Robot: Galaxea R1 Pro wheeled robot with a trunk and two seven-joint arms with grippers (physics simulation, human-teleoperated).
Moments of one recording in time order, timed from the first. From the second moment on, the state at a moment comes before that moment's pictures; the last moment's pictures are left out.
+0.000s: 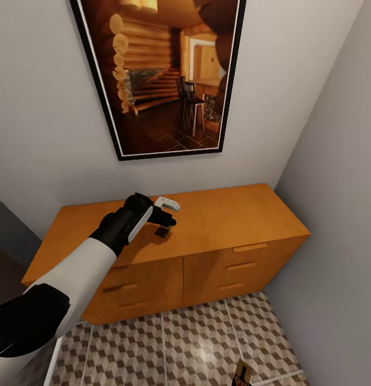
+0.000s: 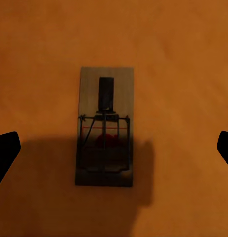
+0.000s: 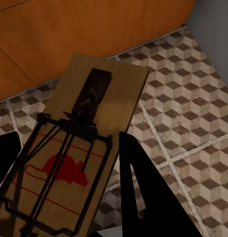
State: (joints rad) left arm -1.18 -0.06 -0.46 -0.79 0.15 0.96 -0.14; right arm -0.30 0.10 0.22 -0.02 -0.41 -0.79 -0.06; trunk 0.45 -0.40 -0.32
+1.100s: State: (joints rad) left arm -1.18 -0.06 -0.46 -0.71 0.15 0.88 -0.14; right arm -0.30 0.10 0.22 -0.02 -0.41 -0.79 -0.06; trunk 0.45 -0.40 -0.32
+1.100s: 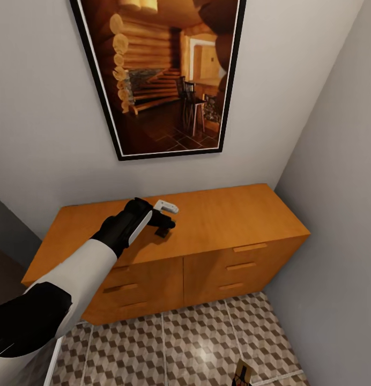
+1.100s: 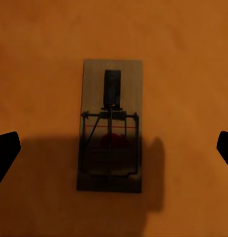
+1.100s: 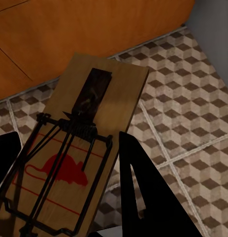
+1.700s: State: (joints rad) left arm -1.18 -0.06 -0.47 -0.70 0.13 0.88 -0.14; right arm -0.30 0.10 0.22 -0.02 -0.41 -0.79 -0.06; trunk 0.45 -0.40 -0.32
